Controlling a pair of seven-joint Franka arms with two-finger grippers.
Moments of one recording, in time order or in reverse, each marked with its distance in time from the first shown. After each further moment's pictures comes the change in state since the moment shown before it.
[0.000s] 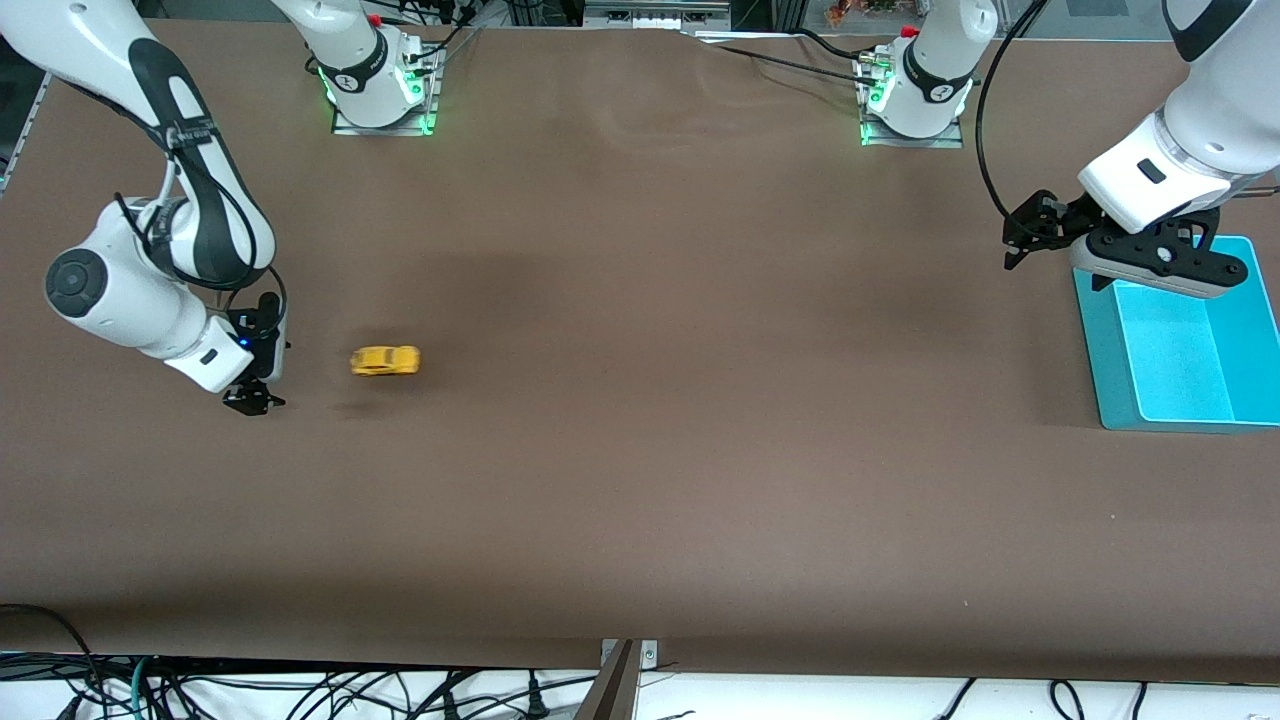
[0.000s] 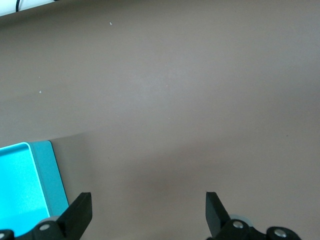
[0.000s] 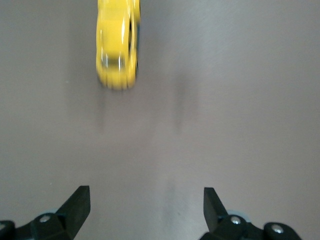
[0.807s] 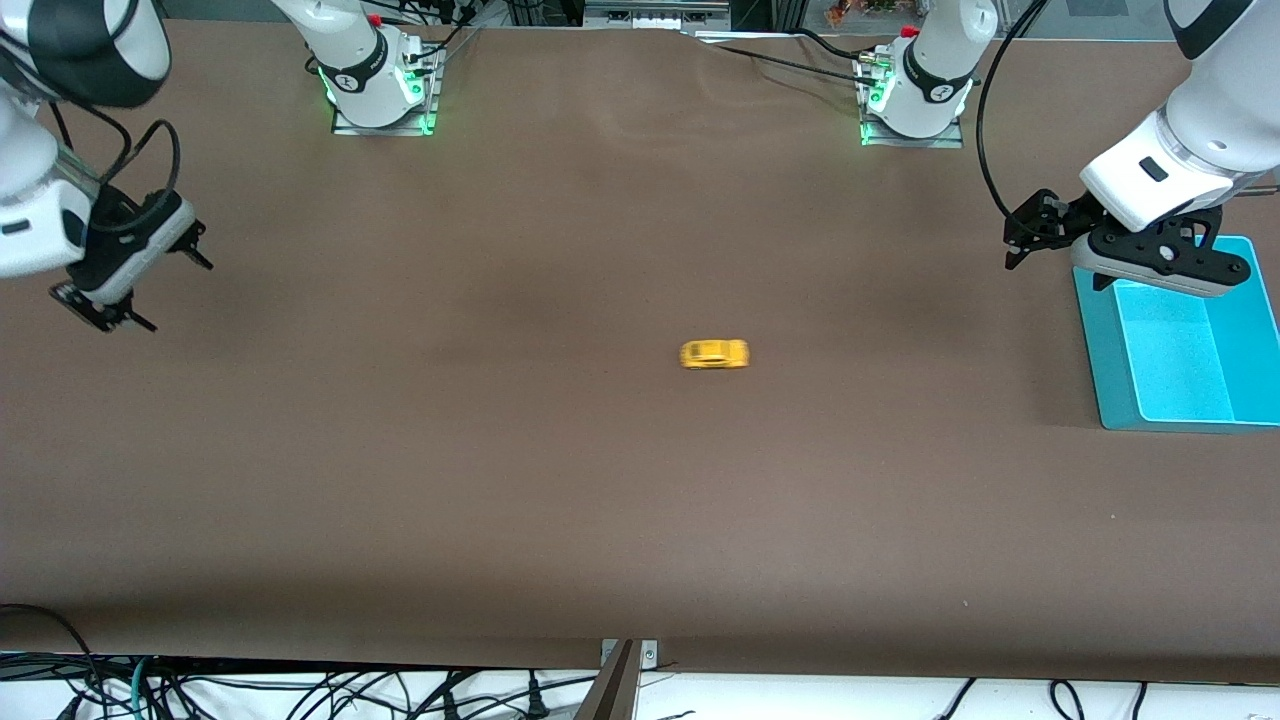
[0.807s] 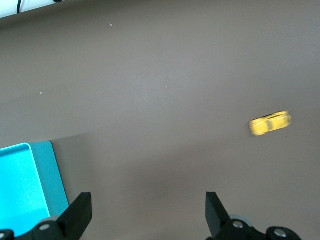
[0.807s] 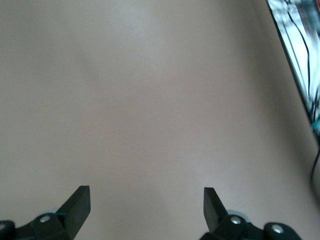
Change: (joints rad) left arm 0.000 -0.001 0.001 0.003 0.000 0.000 0.000; right arm 0.004 -0.445 0.033 0.055 0.002 -0.383 0.689
